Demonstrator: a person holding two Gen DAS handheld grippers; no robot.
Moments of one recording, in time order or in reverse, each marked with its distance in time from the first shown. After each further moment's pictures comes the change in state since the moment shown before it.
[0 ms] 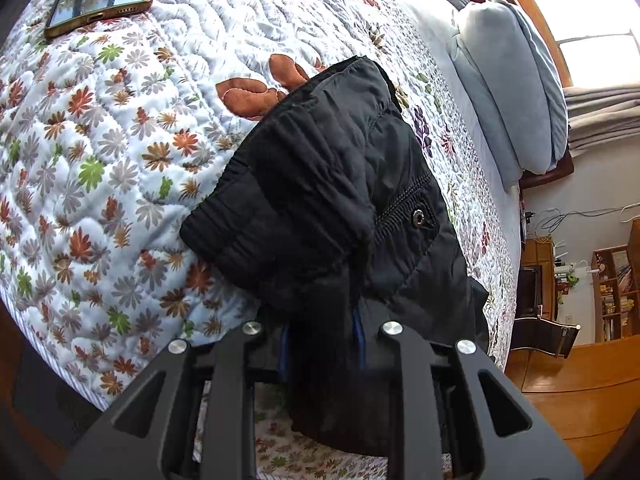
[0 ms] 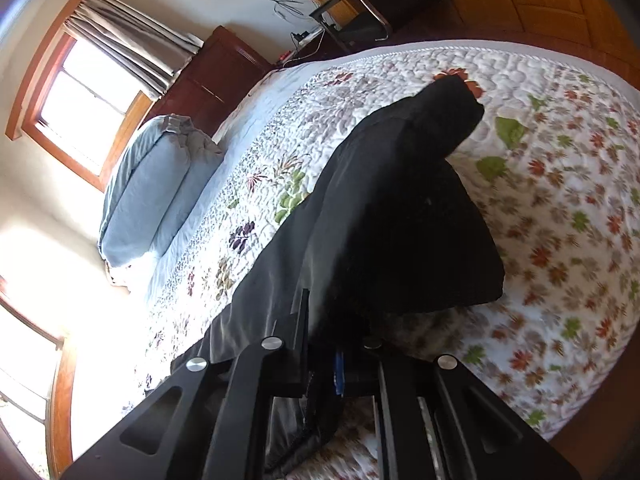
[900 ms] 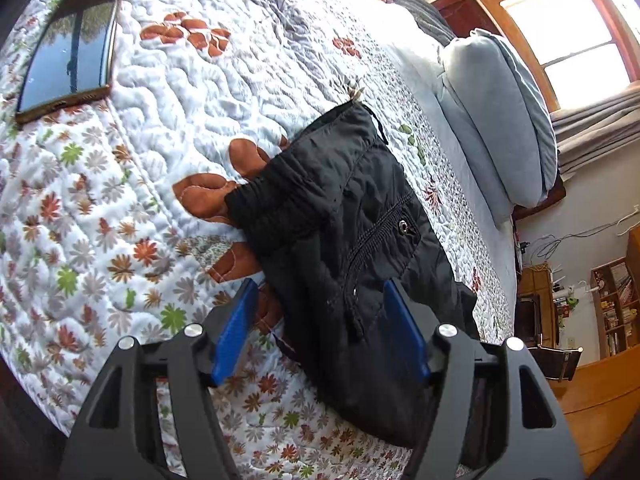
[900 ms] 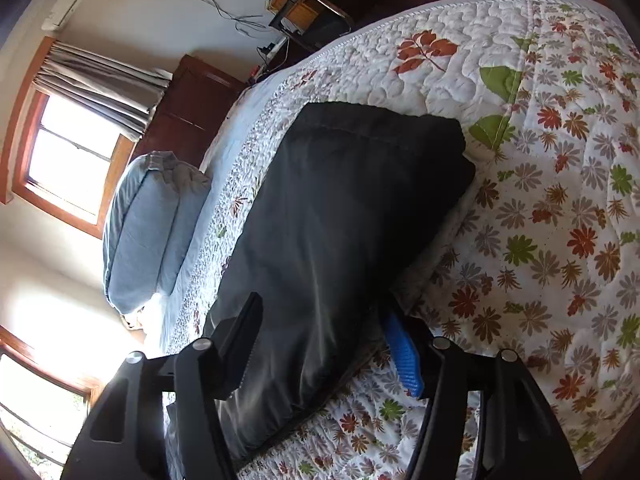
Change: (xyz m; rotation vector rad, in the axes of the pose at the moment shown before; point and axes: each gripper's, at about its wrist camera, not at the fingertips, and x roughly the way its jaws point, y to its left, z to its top) left arm -0.015 -0.022 0.027 0.026 -0.178 -0.007; right arm 0.014 -0.041 -0.011 0.190 -0.046 0.009
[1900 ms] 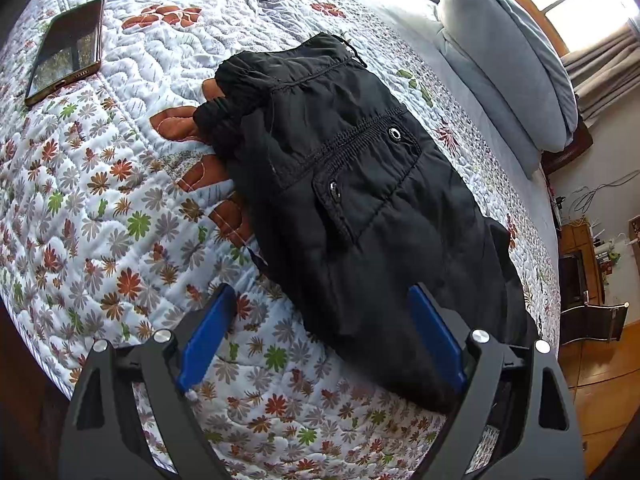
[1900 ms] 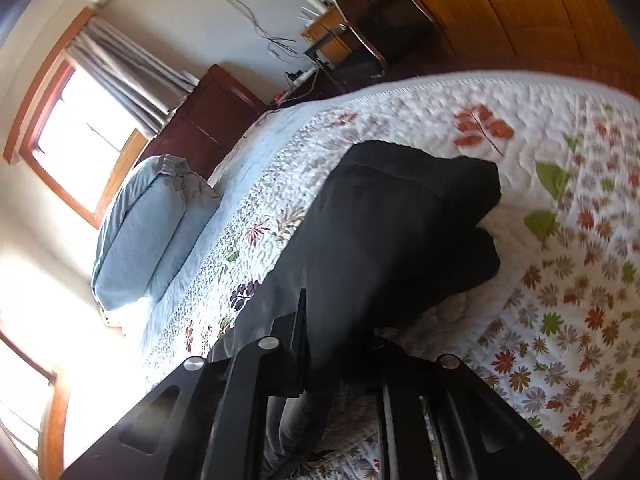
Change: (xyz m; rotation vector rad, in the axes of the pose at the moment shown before) left arm 0.024 -0.034 -0.050 0.143 0.064 0.152; right arm 0.000 0.085 0.005 -0.277 -0.157 -0.061
